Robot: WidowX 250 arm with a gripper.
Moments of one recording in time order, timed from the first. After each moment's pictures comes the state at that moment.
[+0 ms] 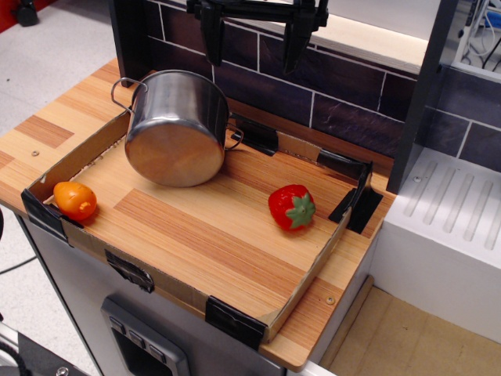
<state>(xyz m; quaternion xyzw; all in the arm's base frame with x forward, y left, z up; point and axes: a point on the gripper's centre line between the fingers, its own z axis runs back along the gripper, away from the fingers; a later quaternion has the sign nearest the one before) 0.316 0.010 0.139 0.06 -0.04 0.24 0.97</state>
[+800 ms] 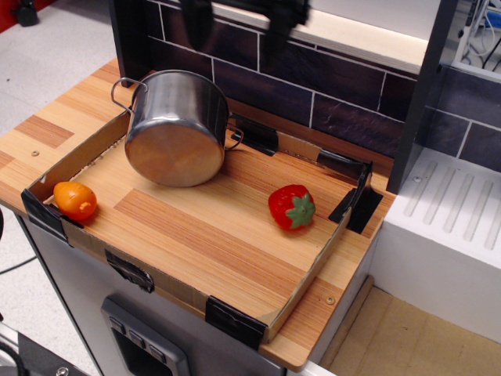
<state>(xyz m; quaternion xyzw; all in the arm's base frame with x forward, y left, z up) 0.297 0.028 0.162 0.05 -0.07 0.07 0.99</state>
